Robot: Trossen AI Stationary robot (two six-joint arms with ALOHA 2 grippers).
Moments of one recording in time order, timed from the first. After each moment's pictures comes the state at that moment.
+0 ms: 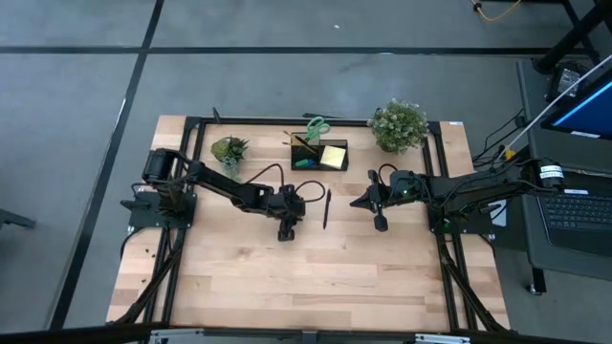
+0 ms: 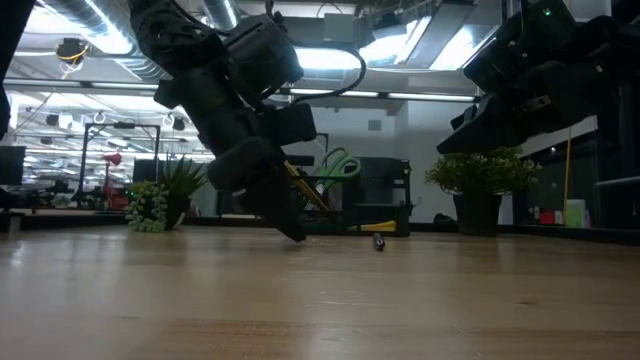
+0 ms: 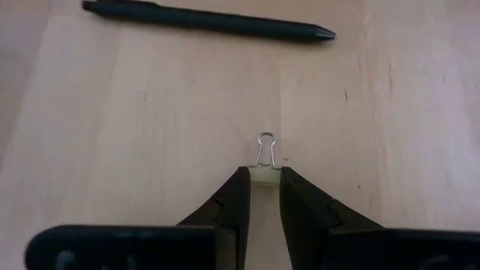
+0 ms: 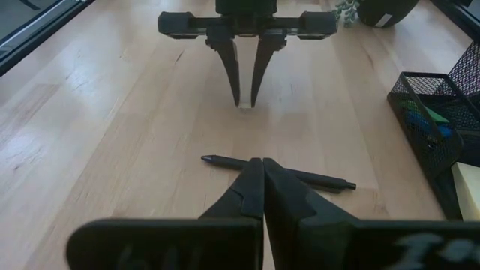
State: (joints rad) left arm -0.04 1.82 0.88 0.03 -0.10 -0.06; right arm -0.07 1.10 0.30 0.36 -0.13 -0.08
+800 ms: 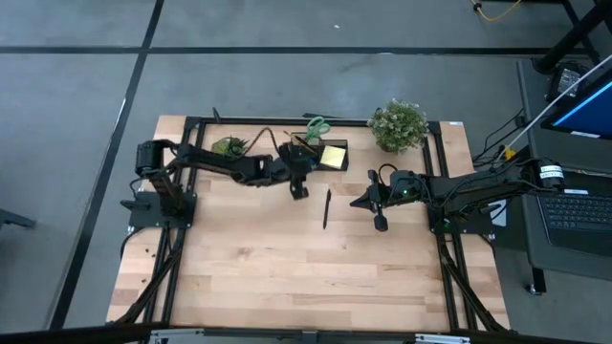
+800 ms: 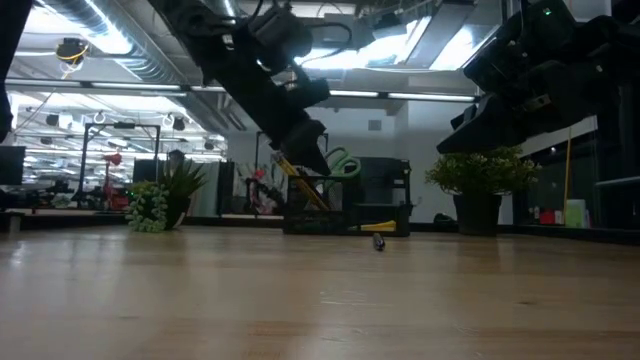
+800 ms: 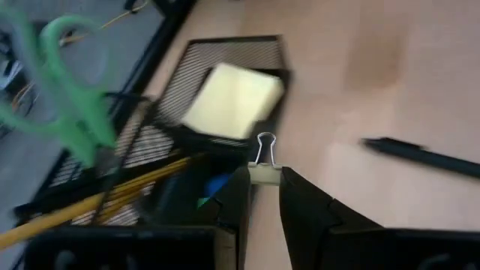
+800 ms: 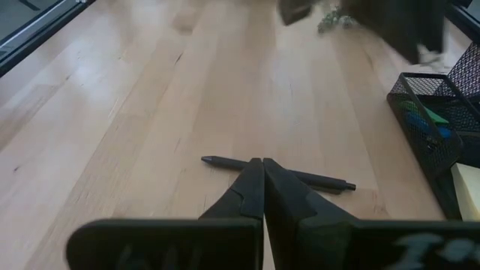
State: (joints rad) left arm 0.16 1.73 0.99 0.05 -0.37 0.12; right arm -0.07 1.10 0.30 0.36 -0.13 -0.08
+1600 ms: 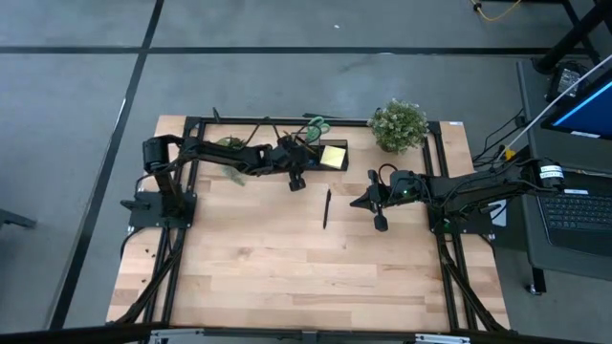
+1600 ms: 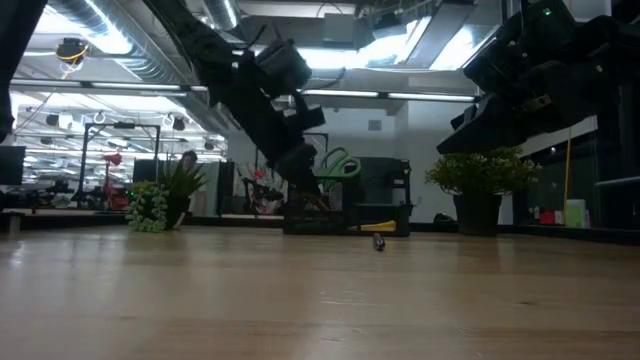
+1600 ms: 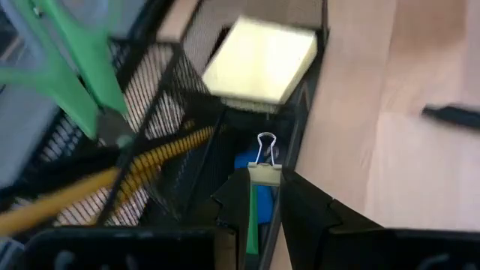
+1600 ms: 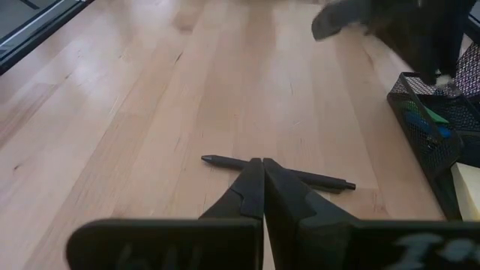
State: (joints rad) left arm 0.30 1.78 0.99 0.05 -0.24 0.16; right arm -0.07 1.10 0.30 0.36 -0.13 -0.08
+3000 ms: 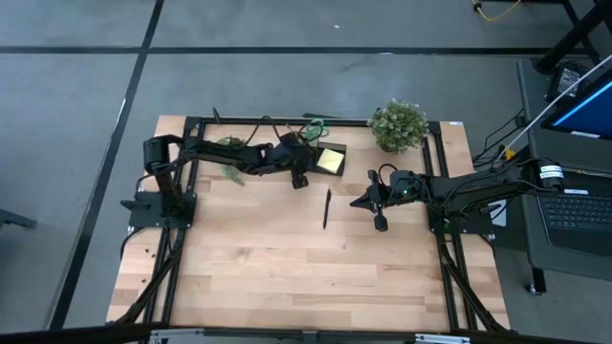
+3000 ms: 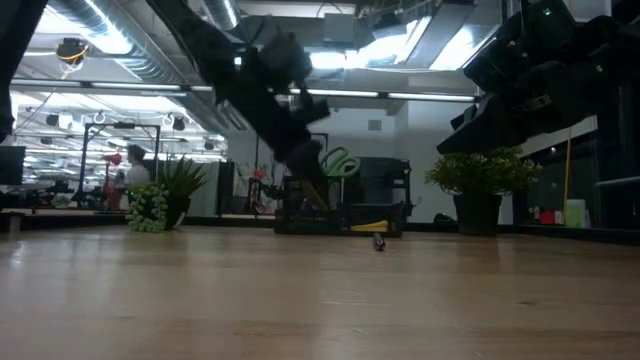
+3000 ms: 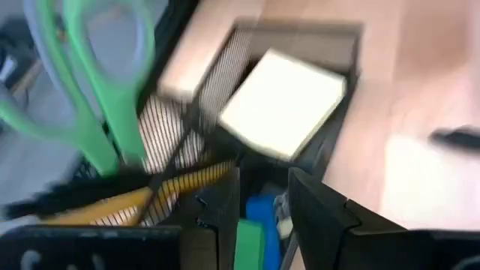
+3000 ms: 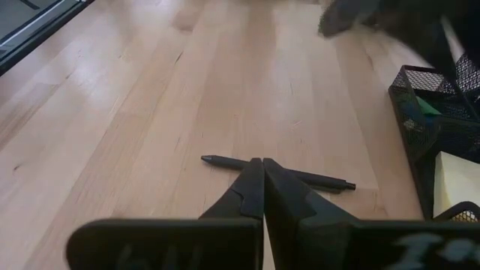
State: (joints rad) left arm 0.30 1.80 1.01 0.10 -0.26 0.21; right arm -0.07 1.10 0.30 0.36 -0.13 -0.08
